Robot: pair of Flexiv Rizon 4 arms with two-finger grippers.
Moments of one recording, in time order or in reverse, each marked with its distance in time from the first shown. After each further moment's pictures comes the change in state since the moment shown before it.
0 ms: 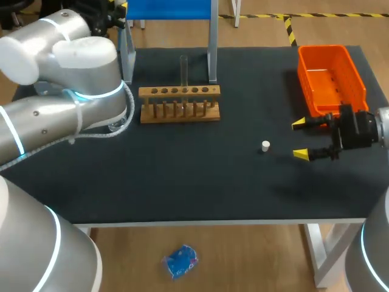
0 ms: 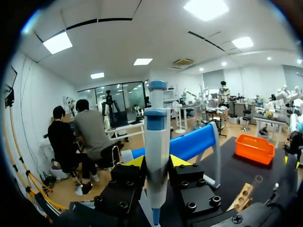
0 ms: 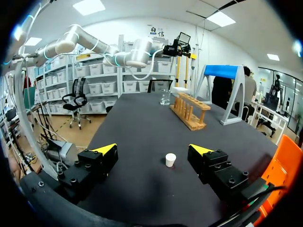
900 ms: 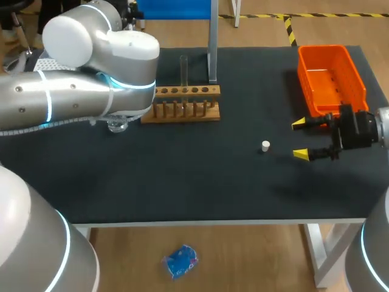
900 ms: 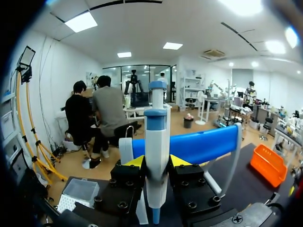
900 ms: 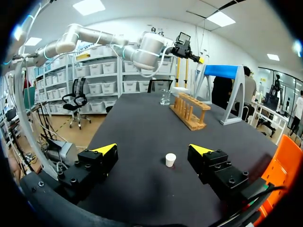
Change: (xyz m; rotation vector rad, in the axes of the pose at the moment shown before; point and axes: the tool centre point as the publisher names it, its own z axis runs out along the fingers) left arm 0.001 0.016 0.042 -0.156 -0.209 -0.165; right arm 0.000 0.000 0.000 0.000 0.000 0.000
